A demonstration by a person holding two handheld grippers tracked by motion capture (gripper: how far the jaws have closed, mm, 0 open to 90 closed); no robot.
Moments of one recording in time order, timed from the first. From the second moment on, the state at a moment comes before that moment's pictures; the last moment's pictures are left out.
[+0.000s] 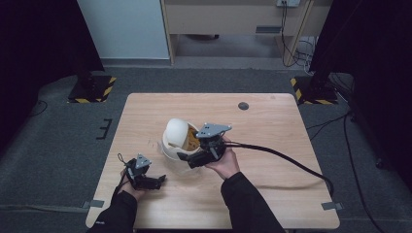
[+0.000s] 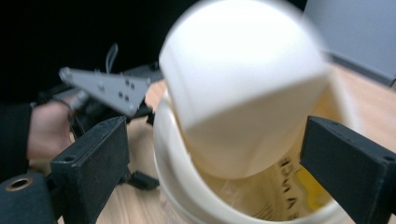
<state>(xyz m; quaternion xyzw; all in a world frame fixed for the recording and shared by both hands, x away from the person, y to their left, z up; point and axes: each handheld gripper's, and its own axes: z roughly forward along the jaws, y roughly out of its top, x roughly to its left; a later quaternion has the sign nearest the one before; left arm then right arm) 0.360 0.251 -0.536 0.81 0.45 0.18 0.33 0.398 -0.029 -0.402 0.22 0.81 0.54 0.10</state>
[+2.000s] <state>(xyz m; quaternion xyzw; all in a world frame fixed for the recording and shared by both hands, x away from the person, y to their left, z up) 0.359 0.251 -0.536 0.81 0.45 0.18 0.33 0.350 -0.153 -0.512 0.35 0.89 0.27 0.10</state>
